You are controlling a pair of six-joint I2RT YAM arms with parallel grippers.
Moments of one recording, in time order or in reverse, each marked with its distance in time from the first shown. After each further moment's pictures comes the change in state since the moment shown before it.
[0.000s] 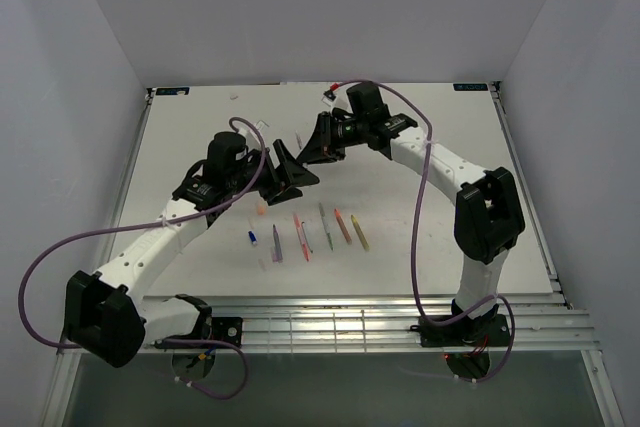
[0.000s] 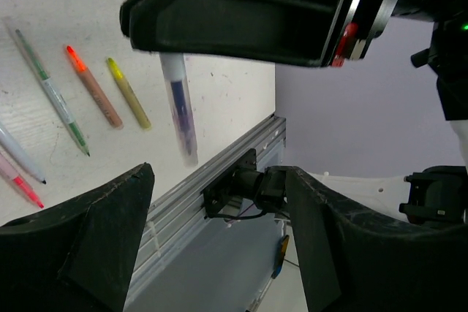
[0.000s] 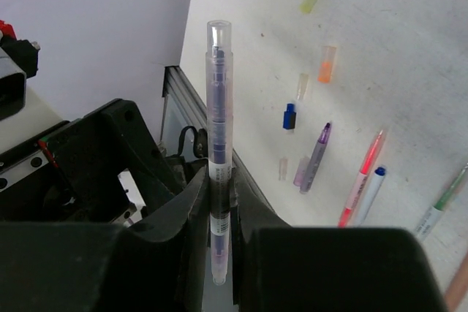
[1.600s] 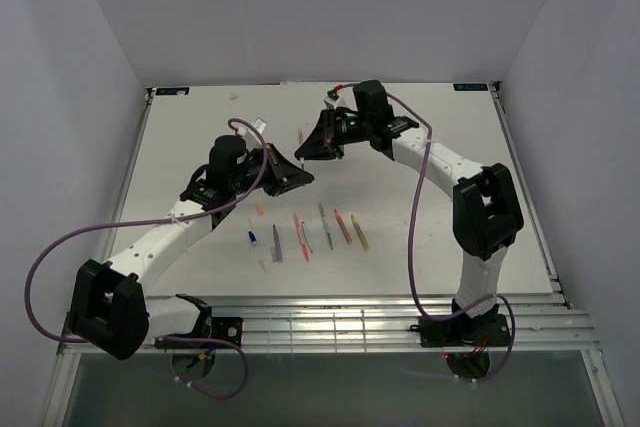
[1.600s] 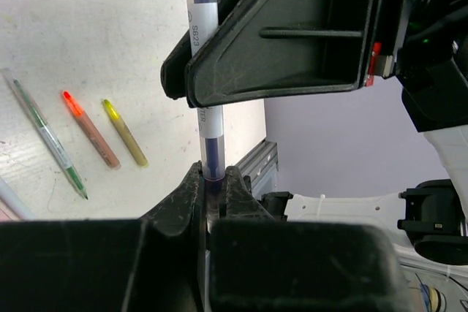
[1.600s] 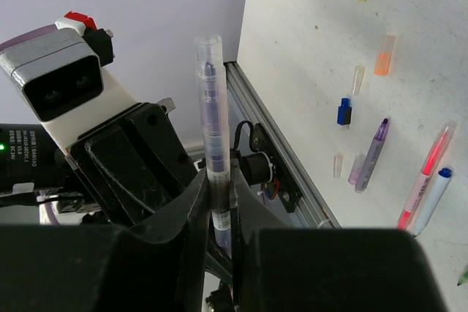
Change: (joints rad) left arm 0.000 0.061 -0.067 0.227 -0.003 -0.042; right arm -0.040 0.003 -0.072 0.208 -0.131 0.252
